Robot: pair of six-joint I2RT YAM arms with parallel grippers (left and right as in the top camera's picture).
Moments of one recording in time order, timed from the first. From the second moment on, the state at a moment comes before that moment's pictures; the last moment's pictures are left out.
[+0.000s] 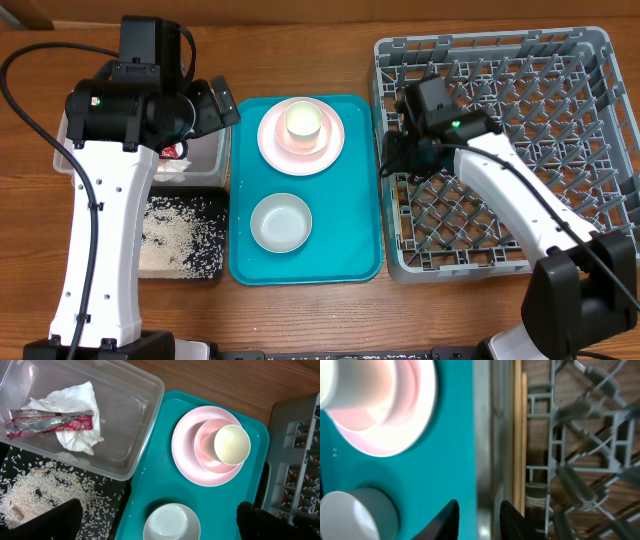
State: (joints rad) left arm -0.09 1.58 1.82 -1.31 -0.03 -0.46; right arm 0.35 1.73 1.34 -0.81 -0.19 0.37
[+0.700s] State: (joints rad) left arm -0.09 1.58 1.82 -1.31 -0.03 -0.46; right arm 0.50 1.71 1.51 -0.66 -0.28 0.25
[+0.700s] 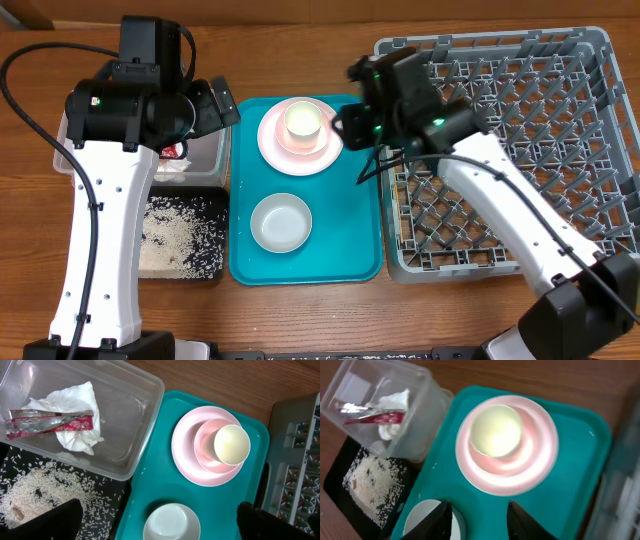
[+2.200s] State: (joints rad) left arm -0.09 1.58 1.82 -1.31 -0.03 -0.46; right arm 0.60 2.01 1.53 -0.28 -0.27 -0.18
